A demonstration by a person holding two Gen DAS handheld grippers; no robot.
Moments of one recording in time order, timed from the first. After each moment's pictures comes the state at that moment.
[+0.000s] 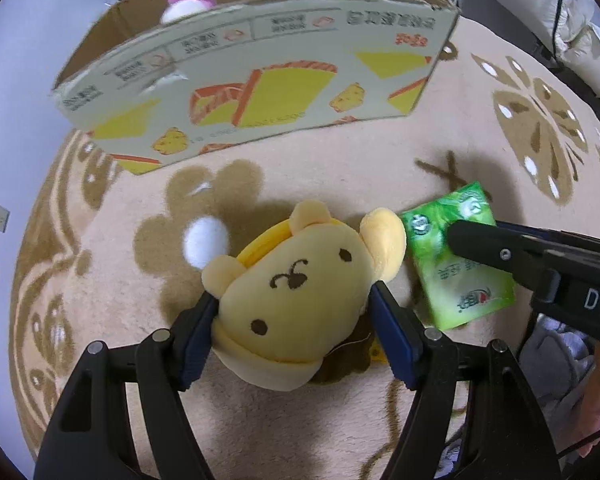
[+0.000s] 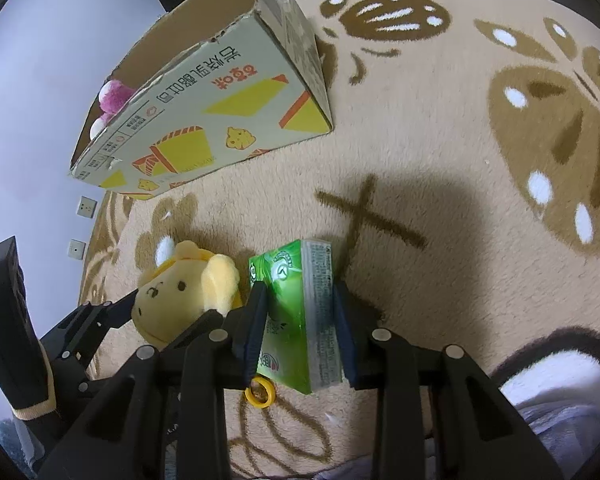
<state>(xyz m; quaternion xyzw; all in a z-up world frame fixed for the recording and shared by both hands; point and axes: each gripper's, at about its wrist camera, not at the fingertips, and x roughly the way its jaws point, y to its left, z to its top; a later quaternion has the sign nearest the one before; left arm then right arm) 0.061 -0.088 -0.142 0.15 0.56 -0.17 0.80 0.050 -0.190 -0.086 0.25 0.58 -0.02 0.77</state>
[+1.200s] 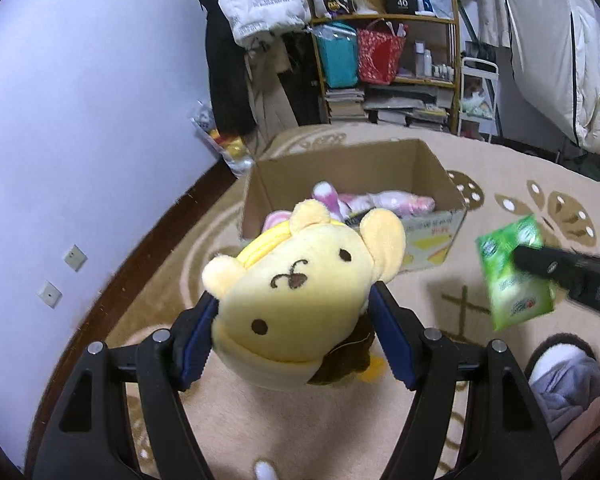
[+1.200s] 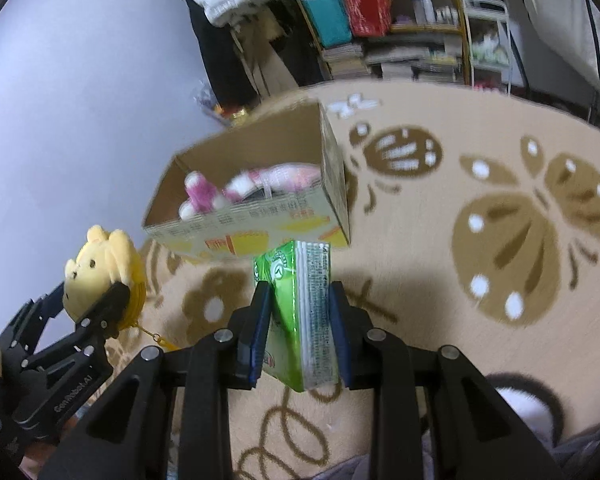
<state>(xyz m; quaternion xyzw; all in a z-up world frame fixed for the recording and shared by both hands) 0.033 -0.053 -0.005 0.14 0.36 -0.09 0.92 0.023 -0.197 0.031 0.19 0.44 -0.03 0.88</state>
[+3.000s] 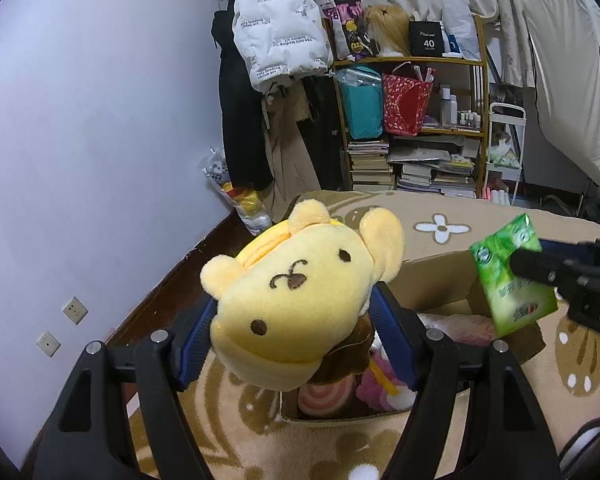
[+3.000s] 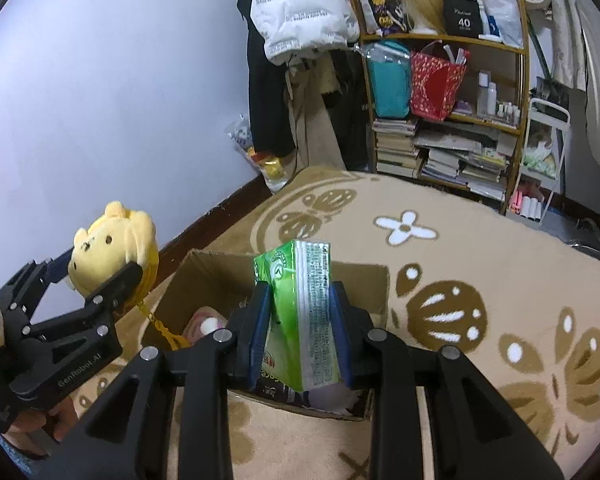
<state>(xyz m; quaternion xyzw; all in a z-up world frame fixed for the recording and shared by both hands) 0.173 -0.053 0.016 0.12 0.29 -0.08 0.95 0.171 -0.179 0.052 0.09 0.39 0.02 0.92</state>
